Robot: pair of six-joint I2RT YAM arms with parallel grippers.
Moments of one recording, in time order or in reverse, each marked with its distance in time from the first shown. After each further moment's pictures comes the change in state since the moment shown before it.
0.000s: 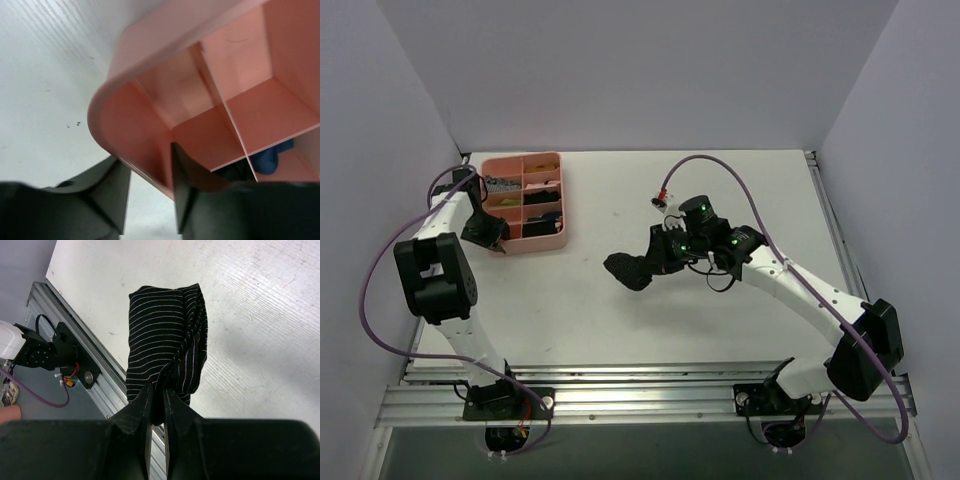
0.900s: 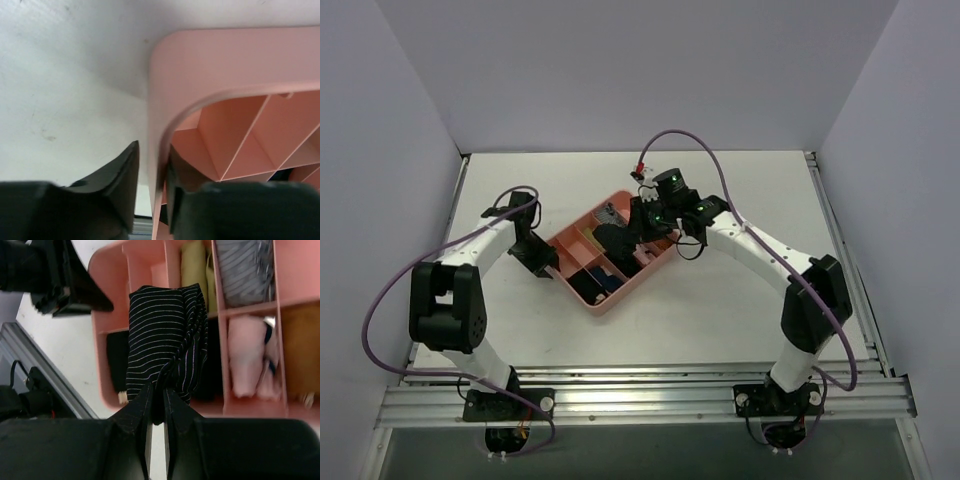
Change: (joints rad) left arm -0.317 -0.219 -0.330 0.103 0.100 0.064; right arm -0.035 0.297 0.275 0.013 0.074 -0.045
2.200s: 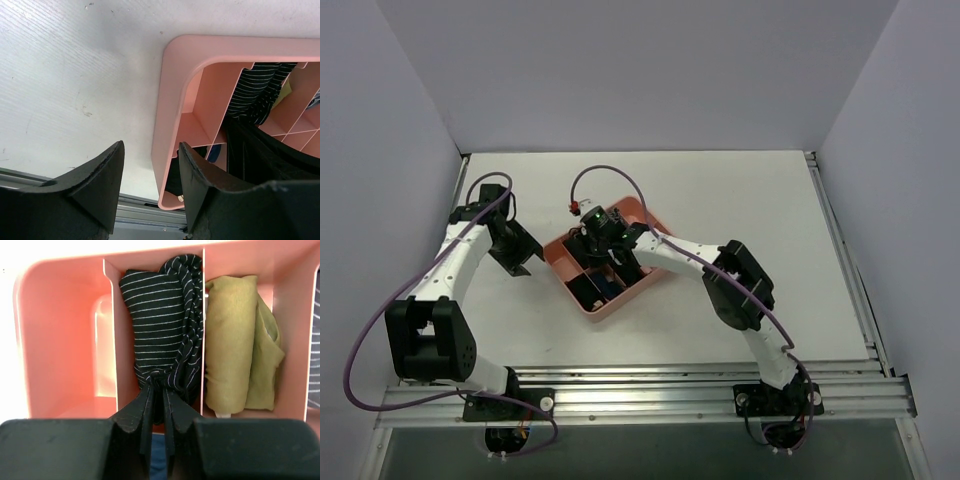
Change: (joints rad) left arm 0.086 -0.196 0.032 -0.147 0.012 0.117; right arm 0.255 0.475 0.263 0.112 0.373 -0.040
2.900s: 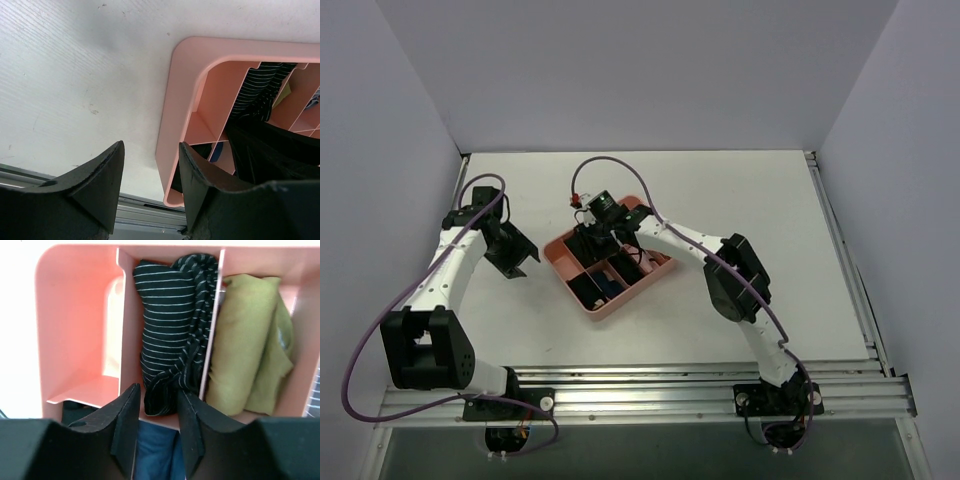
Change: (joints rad) left arm 0.030 -0.054 -0.025 -0.004 -0.001 0.000; right arm -0.066 0.061 0.147 -0.171 -0.218 -0.092
